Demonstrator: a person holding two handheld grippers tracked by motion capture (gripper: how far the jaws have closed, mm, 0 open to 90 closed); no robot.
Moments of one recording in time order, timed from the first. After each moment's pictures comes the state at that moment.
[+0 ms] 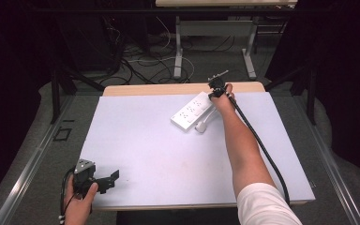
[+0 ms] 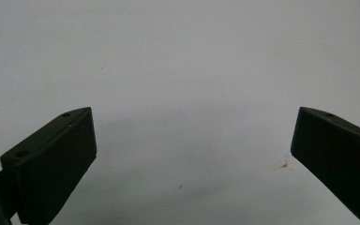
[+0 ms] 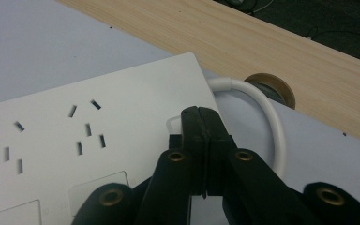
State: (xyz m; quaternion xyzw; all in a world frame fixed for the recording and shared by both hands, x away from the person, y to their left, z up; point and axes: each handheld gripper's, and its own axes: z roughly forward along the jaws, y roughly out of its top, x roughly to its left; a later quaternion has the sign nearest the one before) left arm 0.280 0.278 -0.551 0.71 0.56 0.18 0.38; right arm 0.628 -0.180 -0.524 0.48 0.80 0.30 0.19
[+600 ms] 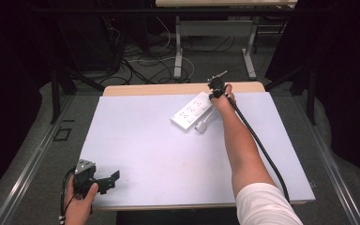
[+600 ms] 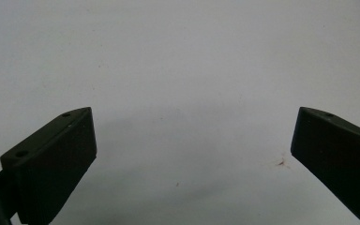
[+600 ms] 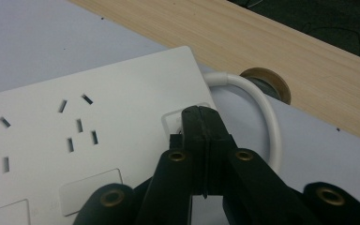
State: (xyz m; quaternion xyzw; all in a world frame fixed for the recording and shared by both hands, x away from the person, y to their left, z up) left arm 0.279 0.277 -0.551 0.71 0.56 0.18 0.38; right arm 0.629 -0.179 -0.527 0.48 0.80 0.29 0.20
